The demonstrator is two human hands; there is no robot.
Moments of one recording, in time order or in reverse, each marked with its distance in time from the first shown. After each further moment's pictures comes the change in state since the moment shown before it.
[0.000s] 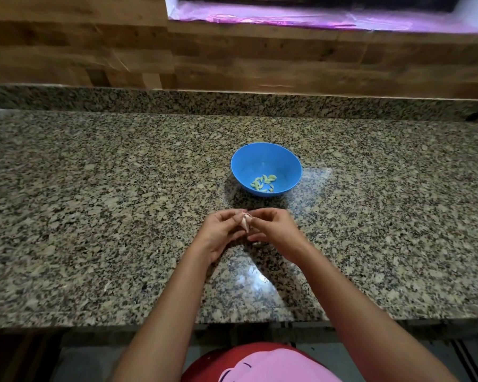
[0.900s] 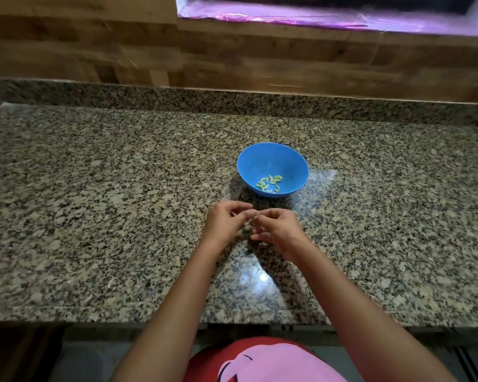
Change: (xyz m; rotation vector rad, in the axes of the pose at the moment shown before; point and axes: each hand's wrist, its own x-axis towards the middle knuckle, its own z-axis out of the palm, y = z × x) left_hand 0.000 0.011 0.005 0.703 0.196 0.313; right_hand 0.005 0.000 0.006 0.159 0.060 0.033
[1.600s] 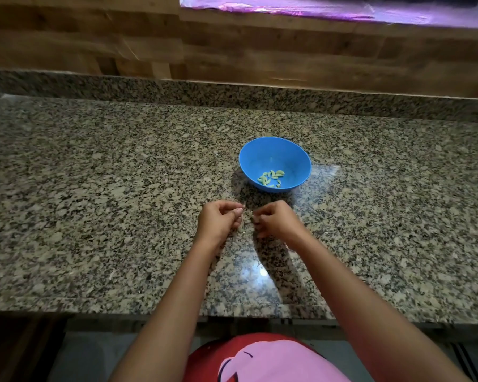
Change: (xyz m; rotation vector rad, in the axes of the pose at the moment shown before) left_hand 0.000 -0.019 -0.003 -0.284 0.068 -0.187; right_hand 0.016 -0.001 -0.001 -0.650 0.031 -0.001
